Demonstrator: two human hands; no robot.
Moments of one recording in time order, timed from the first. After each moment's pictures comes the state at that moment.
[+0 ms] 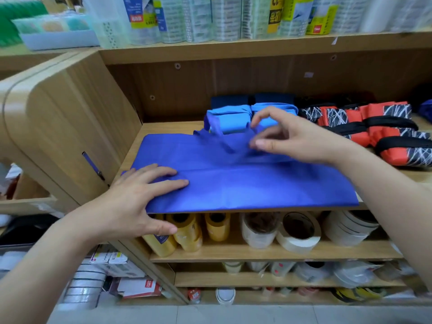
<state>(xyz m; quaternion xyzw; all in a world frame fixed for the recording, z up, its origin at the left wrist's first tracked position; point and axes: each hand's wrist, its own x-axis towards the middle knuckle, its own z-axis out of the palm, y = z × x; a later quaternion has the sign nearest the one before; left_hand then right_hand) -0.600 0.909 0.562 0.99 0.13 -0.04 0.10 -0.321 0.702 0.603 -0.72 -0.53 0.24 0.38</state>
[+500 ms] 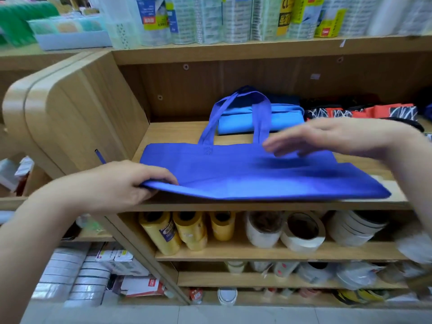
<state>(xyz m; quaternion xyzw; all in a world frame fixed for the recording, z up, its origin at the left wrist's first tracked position) -0.602 0.911 0.621 0.96 0.18 -0.13 0.16 -0.308 0.673 0.634 -0.68 -0.58 0.37 0.26</state>
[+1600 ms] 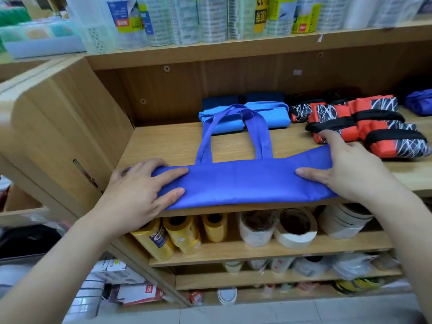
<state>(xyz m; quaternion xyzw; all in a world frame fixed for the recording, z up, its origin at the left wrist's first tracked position) -0.573 0.899 0.564 0.98 0.22 -0.03 0.00 -0.335 0.629 0.579 -0.96 -0.25 0.02 0.14</state>
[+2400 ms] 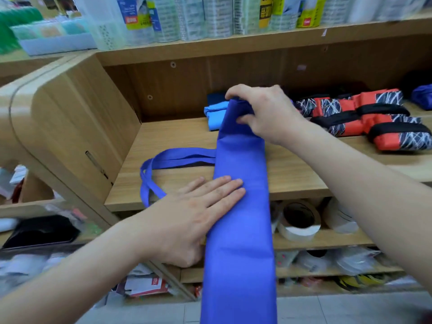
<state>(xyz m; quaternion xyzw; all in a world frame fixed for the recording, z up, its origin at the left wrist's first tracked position) -0.570 0.835 0.557 0.99 -0.10 -0.04 -0.04 -0.330 0.749 0.609 -0.77 -0.57 -0.14 0.25</state>
